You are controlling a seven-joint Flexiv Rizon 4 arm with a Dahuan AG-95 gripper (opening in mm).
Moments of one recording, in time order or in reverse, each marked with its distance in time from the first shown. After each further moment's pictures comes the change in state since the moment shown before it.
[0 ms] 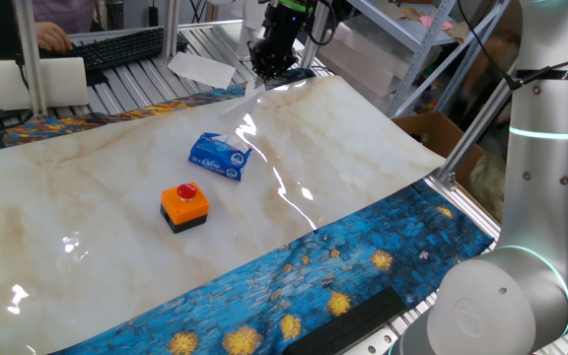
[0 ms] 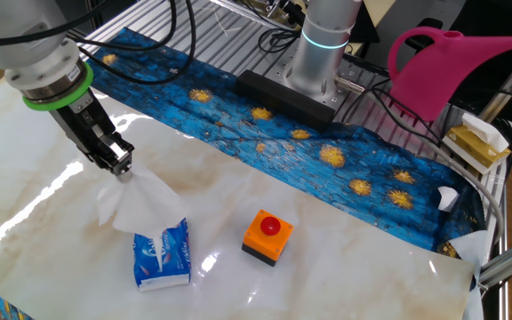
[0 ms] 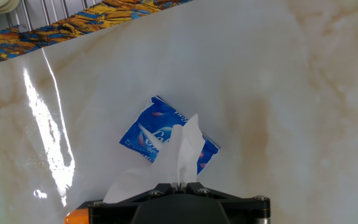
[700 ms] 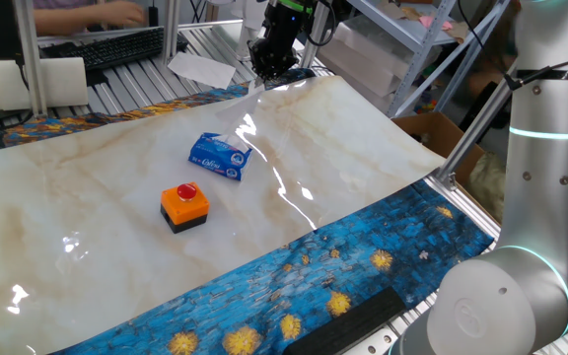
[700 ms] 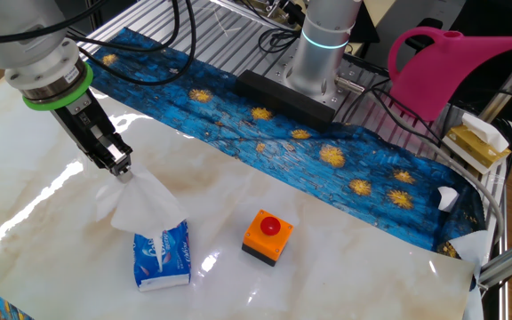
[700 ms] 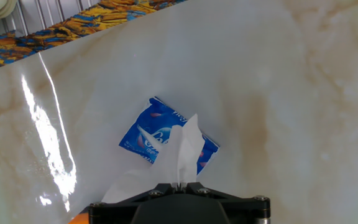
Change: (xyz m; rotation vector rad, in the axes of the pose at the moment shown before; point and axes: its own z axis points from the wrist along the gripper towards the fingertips) arm 0.000 0.000 0.000 -0.002 0.000 0.078
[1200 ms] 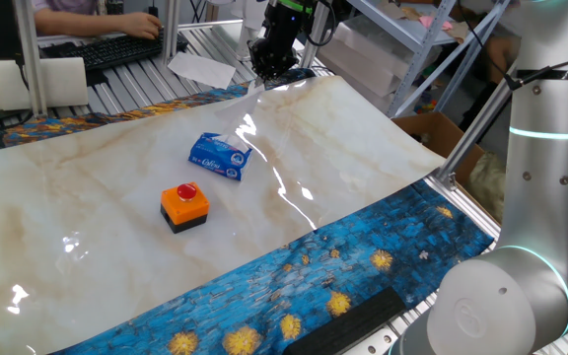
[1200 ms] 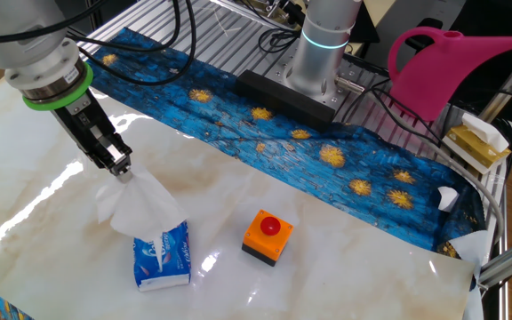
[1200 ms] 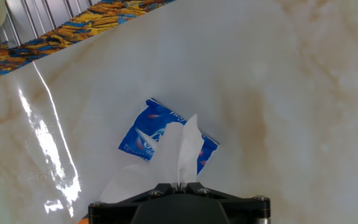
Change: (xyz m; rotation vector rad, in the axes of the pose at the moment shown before) arm 0.000 0.000 0.000 0.000 0.000 0.016
